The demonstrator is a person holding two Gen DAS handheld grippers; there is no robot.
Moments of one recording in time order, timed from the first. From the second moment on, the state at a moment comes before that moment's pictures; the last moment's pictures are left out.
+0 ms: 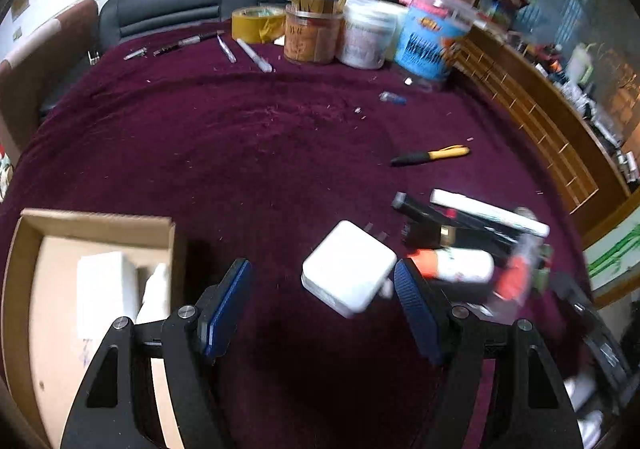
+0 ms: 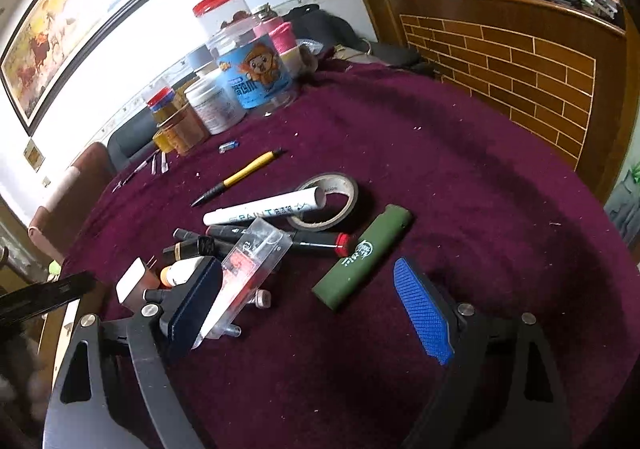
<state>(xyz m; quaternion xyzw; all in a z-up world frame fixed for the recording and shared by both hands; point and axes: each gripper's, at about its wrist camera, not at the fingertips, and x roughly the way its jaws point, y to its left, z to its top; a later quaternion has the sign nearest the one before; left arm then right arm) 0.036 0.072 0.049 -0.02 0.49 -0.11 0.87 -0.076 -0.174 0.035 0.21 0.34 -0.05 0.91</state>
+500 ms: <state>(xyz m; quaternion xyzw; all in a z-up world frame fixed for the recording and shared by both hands) 0.052 0.031 0.015 0.05 0.50 -0.10 0.86 -0.069 -0.173 0.029 0.21 0.36 -0.04 0.91</state>
